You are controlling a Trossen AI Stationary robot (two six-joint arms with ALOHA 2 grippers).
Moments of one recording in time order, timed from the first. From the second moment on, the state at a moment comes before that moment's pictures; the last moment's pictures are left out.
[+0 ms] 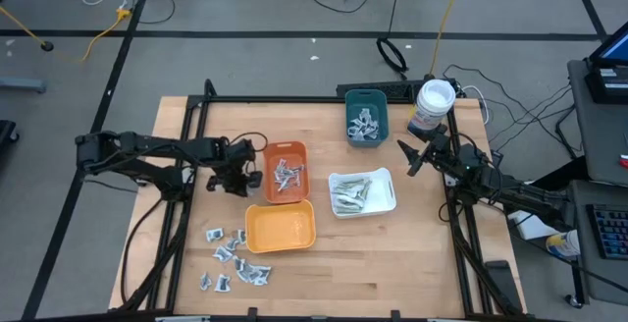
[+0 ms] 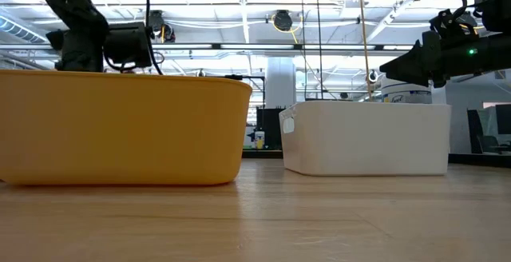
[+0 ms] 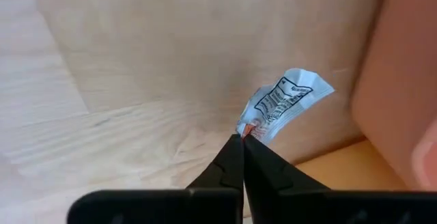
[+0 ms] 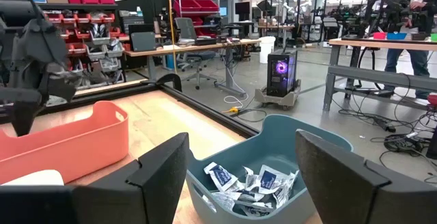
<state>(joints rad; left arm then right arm) 0.29 1.25 0.52 -0.60 0.42 -1.26 -0.39 0.08 0.02 0.08 0.26 0.04</state>
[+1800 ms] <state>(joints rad) 0.32 1.87 1.38 -0.99 0.27 -1.25 -0.39 0.08 0.02 0.08 0.26 0.04</state>
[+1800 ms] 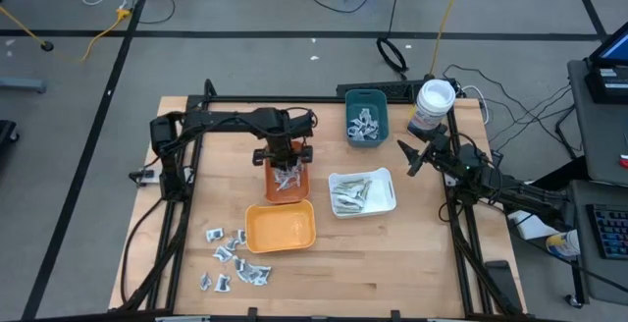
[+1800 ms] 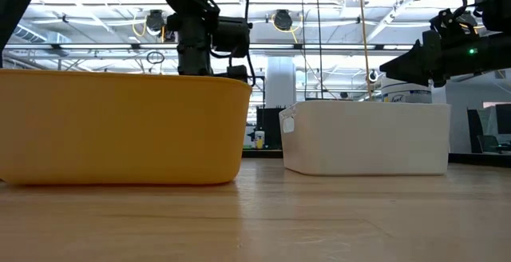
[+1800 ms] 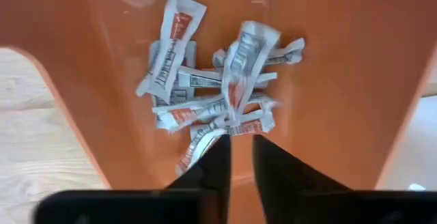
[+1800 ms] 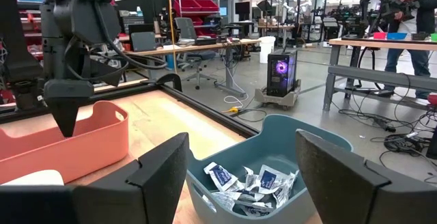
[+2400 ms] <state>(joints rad) 0.29 1.78 1.38 -1.03 0.33 -0.40 -0.39 0.08 0.02 0.08 0.26 0.04</state>
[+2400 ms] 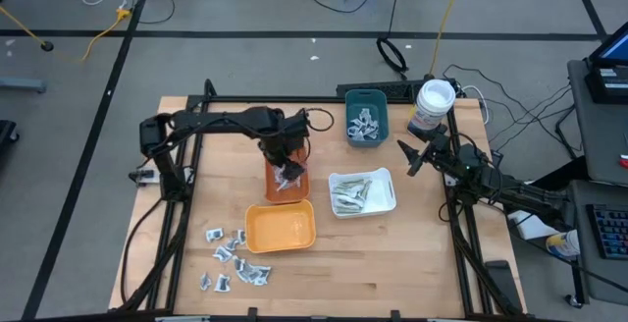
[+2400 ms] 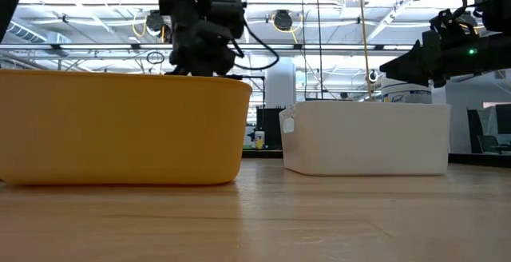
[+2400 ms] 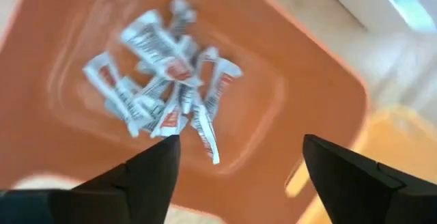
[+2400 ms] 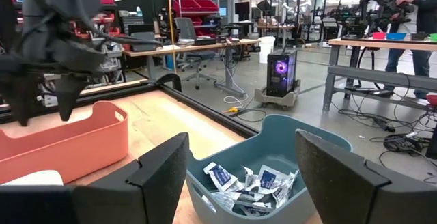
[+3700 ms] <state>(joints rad) -0.36 1.27 0.74 -1.09 0.19 -0.69 -0.39 0.08 0.02 0.08 0.26 0.04</state>
